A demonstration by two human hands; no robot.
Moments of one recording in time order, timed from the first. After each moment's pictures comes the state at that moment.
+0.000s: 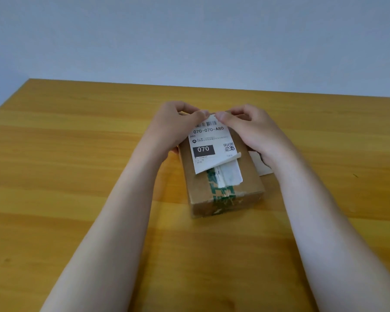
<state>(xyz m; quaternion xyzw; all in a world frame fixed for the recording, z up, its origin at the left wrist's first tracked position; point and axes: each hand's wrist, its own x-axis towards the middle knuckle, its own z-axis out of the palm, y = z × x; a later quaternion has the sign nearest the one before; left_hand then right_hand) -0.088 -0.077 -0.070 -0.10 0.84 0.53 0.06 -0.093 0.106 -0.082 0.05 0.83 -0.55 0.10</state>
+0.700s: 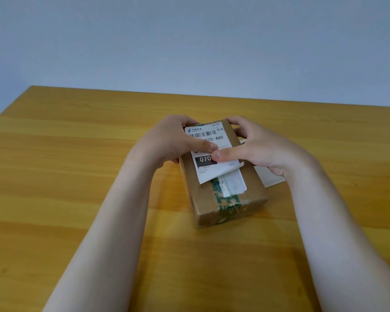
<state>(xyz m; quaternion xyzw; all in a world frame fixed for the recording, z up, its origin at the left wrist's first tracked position) -0.087 -0.090 -0.064 -0.04 0.86 0.48 0.16 -0.091 0.121 -0.077 -0.06 0.84 -0.50 0.21</state>
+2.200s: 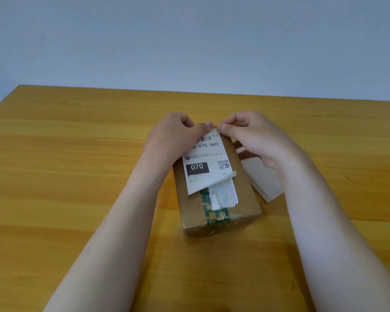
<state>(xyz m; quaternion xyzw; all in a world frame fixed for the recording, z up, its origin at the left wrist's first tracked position) -0.090 -0.062 -0.076 -0.10 0.91 0.40 0.06 -0.092 0.121 -0.076 0.02 0.82 -0.55 0.14</state>
